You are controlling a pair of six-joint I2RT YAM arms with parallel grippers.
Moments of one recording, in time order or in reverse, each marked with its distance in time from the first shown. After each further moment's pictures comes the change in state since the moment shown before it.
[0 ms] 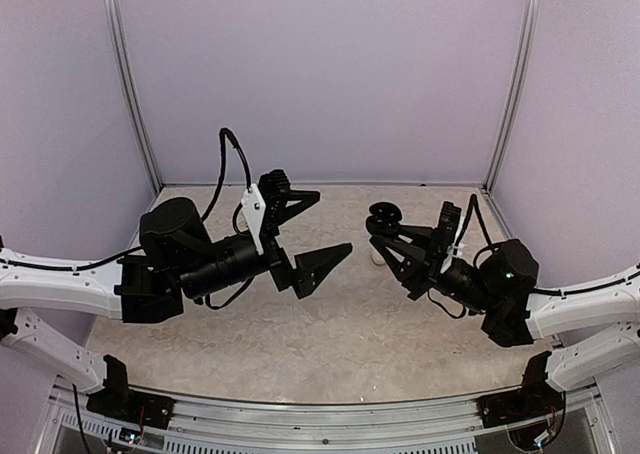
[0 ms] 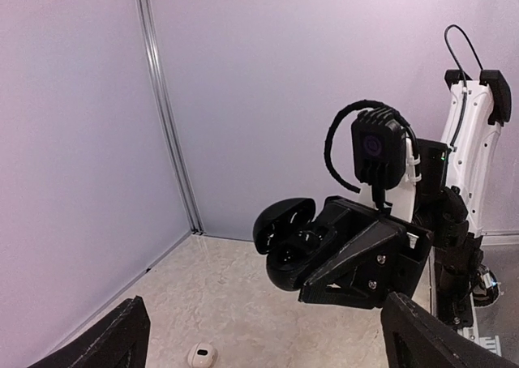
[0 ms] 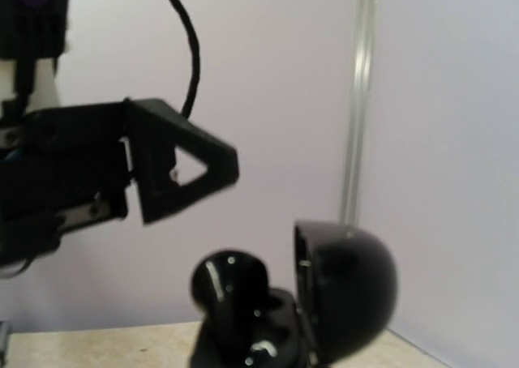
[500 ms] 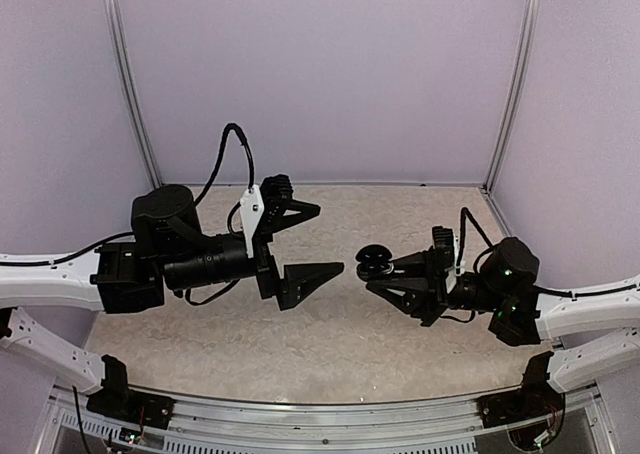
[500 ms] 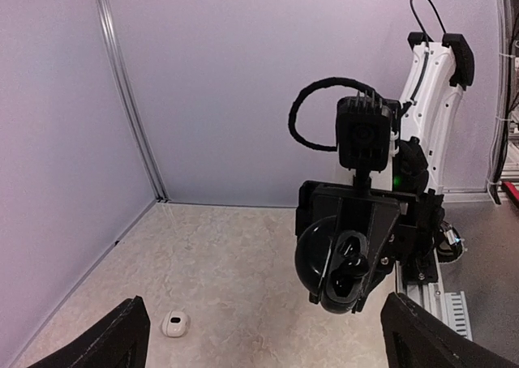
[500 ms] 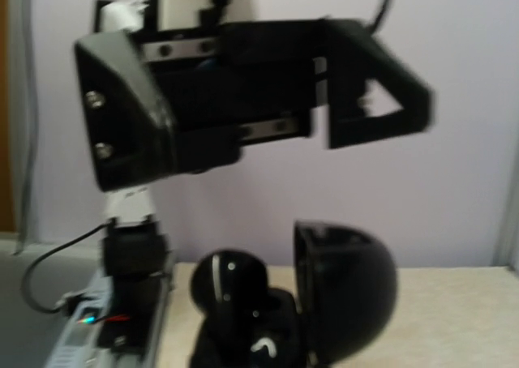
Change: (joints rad) left arm 0.000 -0.089 0.063 -0.296 0.096 -0.012; right arm -0.018 -0.085 -0.008 -0.203 -0.370 0.071
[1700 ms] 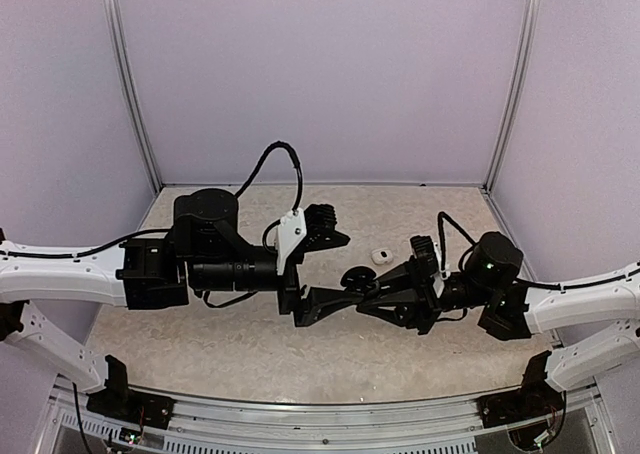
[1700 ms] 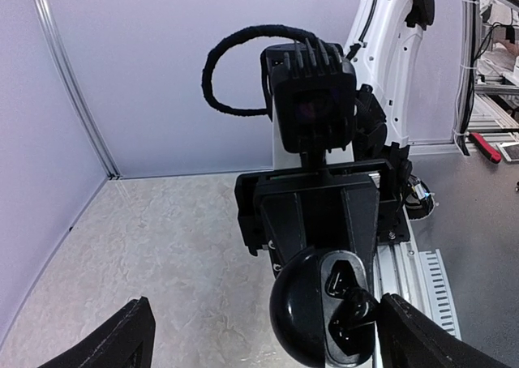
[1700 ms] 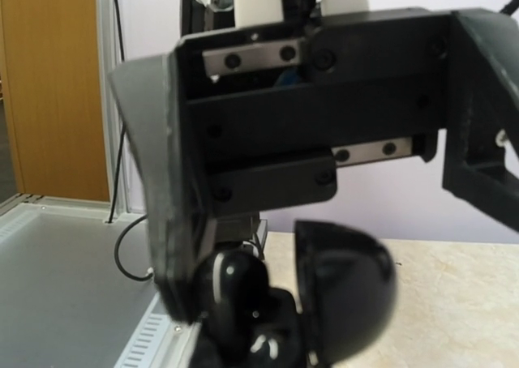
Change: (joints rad) left arm -0.005 0.130 0.083 -0.113 0.131 0.033; right arm 0.003 0.090 0.056 -0.047 -0.220 0.048
